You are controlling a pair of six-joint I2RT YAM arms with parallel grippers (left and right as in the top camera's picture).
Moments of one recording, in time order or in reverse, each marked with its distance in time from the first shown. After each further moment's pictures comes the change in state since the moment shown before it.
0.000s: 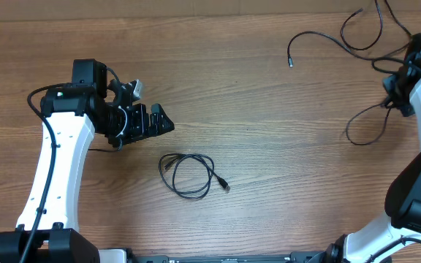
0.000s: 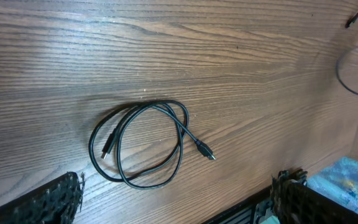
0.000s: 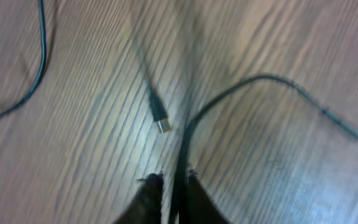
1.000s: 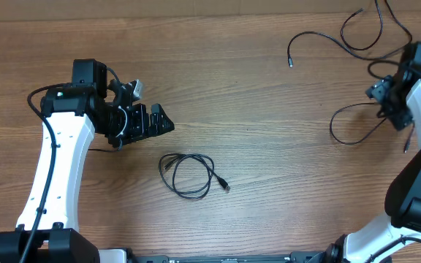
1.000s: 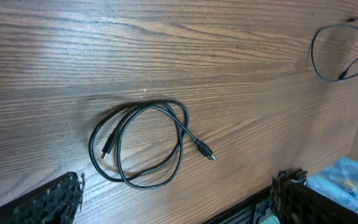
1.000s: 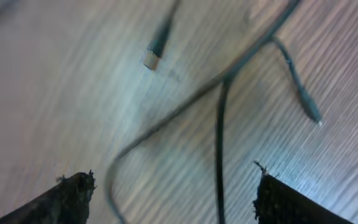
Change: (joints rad) left arm 0.000 0.000 0.000 0.000 0.000 0.000; right arm 0.001 0.005 0.037 -0.122 -0.127 -0.147
